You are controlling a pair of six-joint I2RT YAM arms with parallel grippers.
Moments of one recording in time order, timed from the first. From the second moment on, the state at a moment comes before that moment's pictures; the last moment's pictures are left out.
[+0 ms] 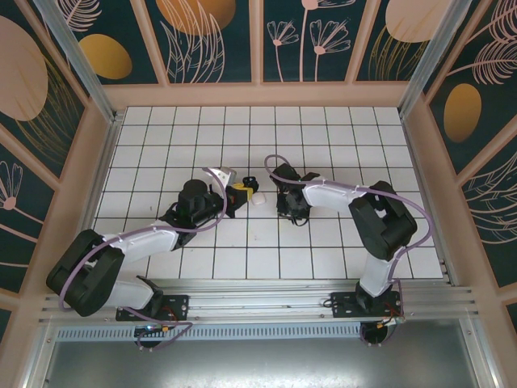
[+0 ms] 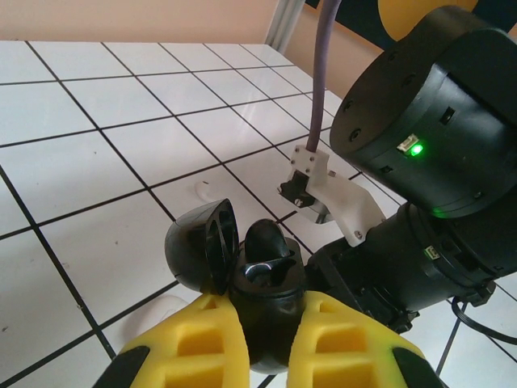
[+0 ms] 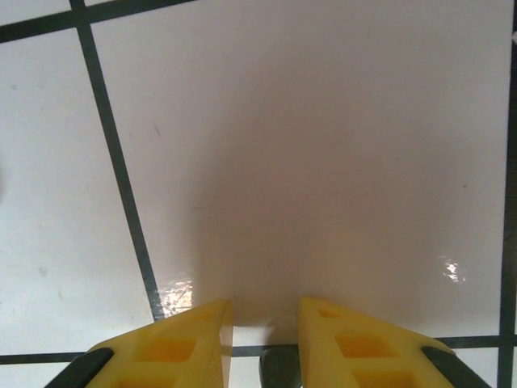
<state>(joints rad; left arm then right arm) -0.62 1.36 0.52 0.58 0.30 -0.31 0.69 1.80 1.09 -0.62 0.06 0.79</state>
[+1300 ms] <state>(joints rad) -0.67 1.30 0.47 0.77 0.27 -0.05 0.83 1.51 1.34 -0.84 0.41 0.79</state>
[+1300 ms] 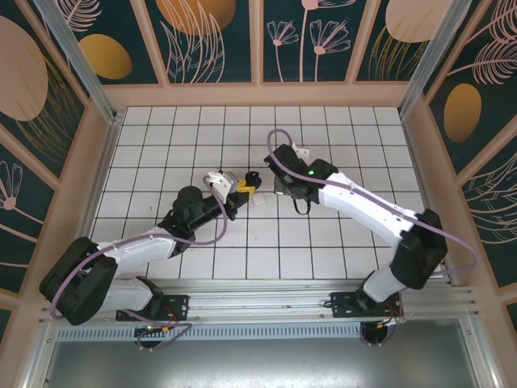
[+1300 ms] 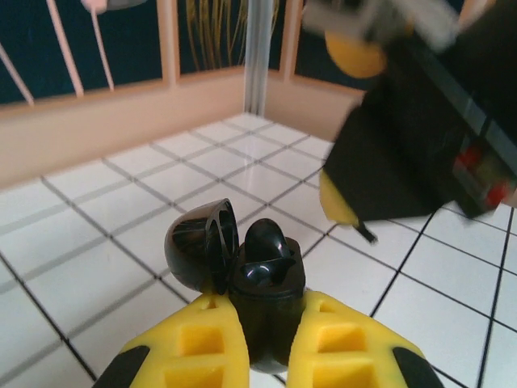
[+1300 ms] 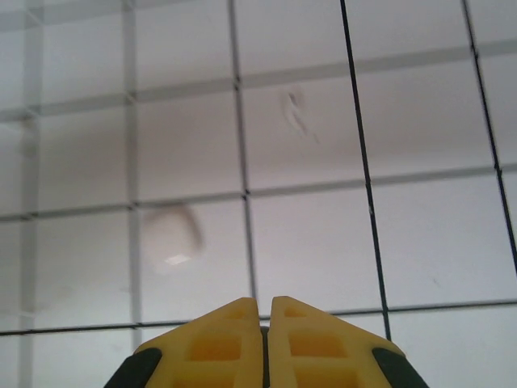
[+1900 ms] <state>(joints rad) -0.70 1.47 0.53 1.08 0.15 0.15 1.00 1.31 1.34 -0.48 0.65 0.69</state>
